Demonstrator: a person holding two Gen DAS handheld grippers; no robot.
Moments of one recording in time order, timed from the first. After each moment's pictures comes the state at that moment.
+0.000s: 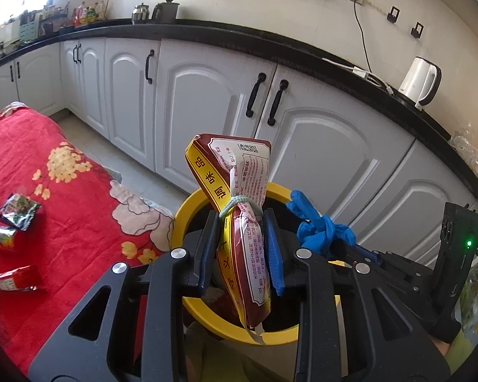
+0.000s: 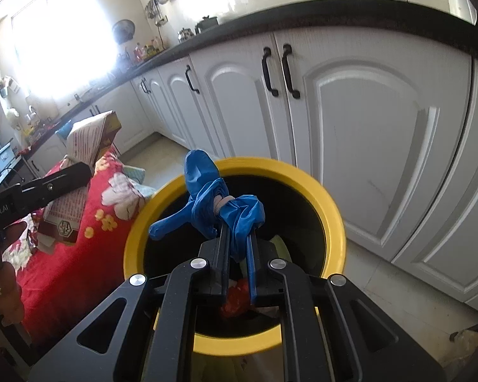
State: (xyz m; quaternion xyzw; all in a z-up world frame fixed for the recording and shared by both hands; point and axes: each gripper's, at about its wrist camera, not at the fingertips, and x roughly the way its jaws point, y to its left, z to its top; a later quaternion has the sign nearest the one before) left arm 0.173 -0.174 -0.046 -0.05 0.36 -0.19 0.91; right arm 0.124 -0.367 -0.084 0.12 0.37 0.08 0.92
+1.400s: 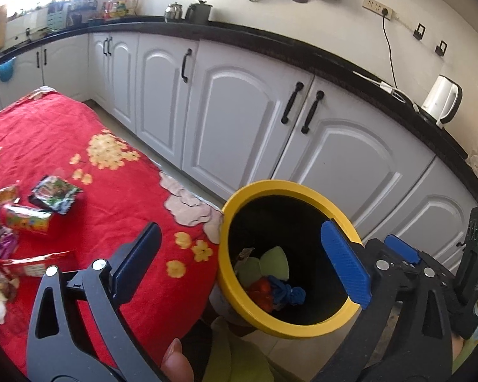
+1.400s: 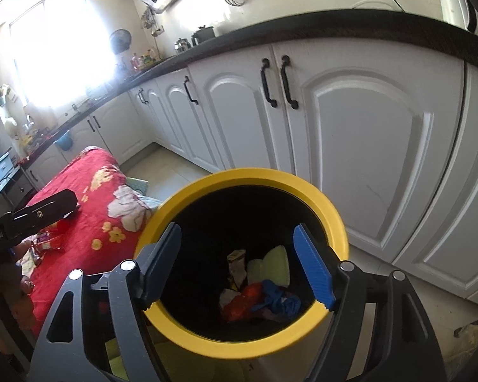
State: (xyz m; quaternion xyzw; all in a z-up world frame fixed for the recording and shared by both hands) left arm 0.165 -0.125 -0.041 -0.07 0.35 -0.13 0.92; right arm 0.115 -0.357 -0.063 0.12 0.34 0.08 0.93
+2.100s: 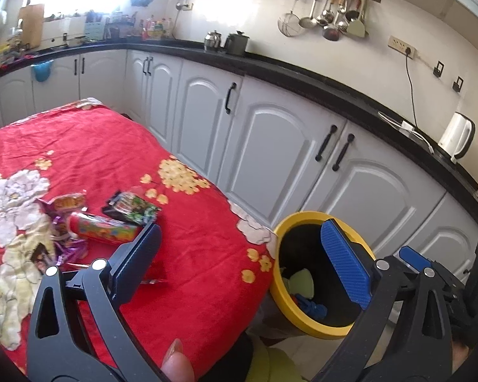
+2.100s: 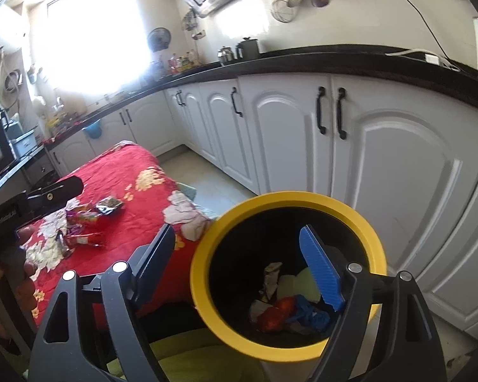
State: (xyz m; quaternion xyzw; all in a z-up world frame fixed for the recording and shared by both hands) left arm 0.131 -0.050 -0.008 -0.10 0.30 -0.06 0.95; right arm 0.105 -0.294 -0.025 0.08 0.31 0.14 0.94
